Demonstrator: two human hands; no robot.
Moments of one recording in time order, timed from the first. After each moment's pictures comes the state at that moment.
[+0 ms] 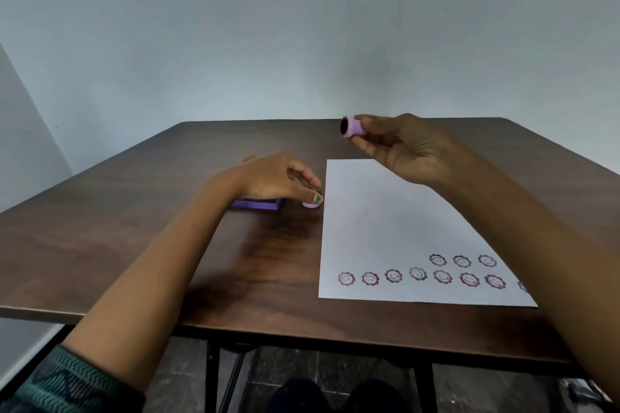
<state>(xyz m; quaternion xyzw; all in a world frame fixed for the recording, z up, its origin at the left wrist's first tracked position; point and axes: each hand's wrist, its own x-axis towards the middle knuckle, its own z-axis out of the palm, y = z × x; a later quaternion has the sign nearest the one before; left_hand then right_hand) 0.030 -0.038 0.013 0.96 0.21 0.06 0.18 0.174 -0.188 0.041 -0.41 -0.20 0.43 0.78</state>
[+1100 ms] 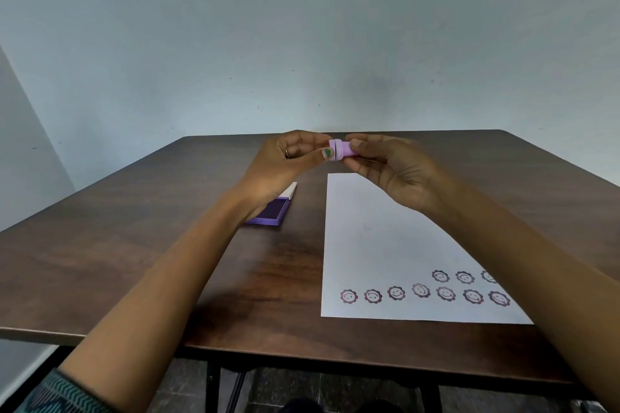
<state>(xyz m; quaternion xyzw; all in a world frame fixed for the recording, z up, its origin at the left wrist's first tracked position) 0.047 -0.051 0.013 0.78 0.08 0.35 0.51 0.175 -0.178 0.024 -0.44 -0.27 0.37 0.77</state>
